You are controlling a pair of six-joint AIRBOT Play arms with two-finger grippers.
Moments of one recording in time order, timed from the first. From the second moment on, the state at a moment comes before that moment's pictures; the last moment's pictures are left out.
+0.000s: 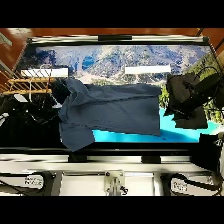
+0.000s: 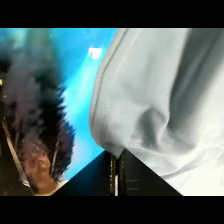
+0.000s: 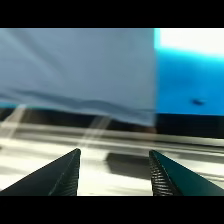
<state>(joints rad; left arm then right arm) 0.24 -1.56 1.02 1.06 -1.19 -1.31 -0.22 -1.41 1.24 1.91 -1.63 -1.58</state>
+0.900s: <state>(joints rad) 0.24 -1.32 1.05 1.02 -1.25 -1.27 -0.21 -1.42 0.81 2.05 -1.25 -1.56</state>
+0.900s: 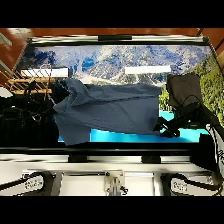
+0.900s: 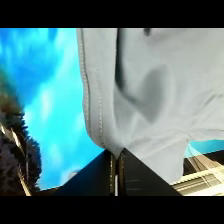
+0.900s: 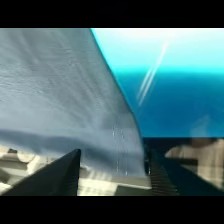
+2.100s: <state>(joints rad) 0.24 -0.56 1.75 0.93 -0.85 -1.24 -0.17 -0.69 1.87 1.87 -1.08 -1.75</state>
